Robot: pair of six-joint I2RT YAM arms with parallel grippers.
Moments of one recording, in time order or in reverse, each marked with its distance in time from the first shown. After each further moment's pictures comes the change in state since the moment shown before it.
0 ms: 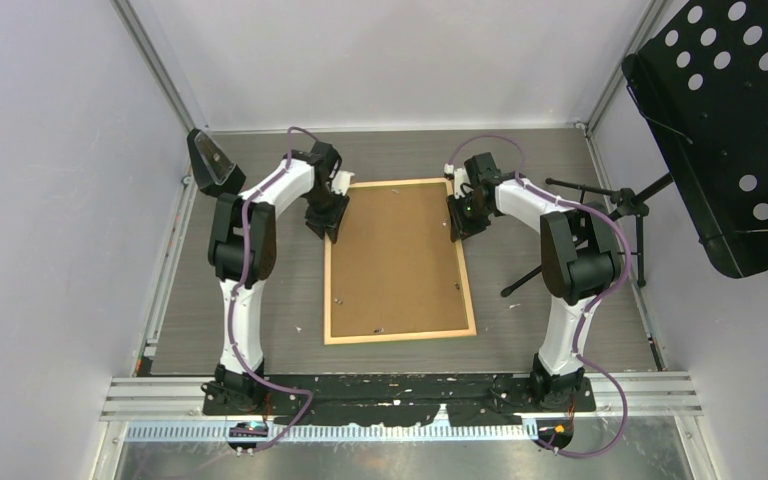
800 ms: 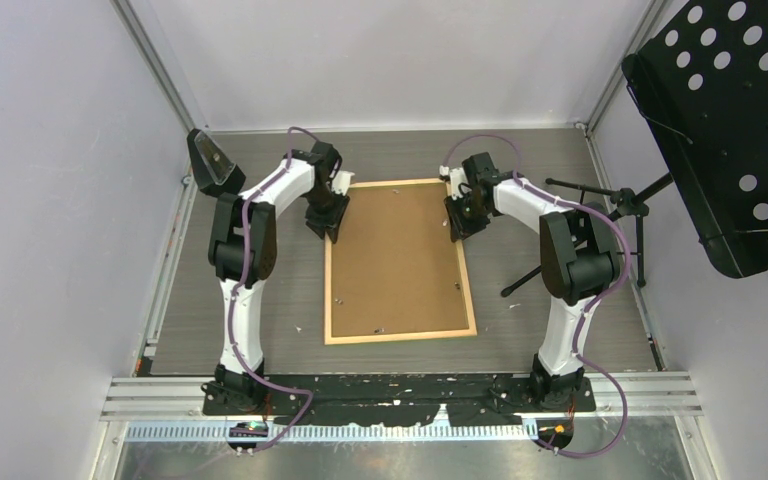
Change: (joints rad) left arm 0.001 0.002 0.006 -0.007 0.001 -0.005; right arm 0.001 -0.002 0.006 -0.011 0.014 -0.076
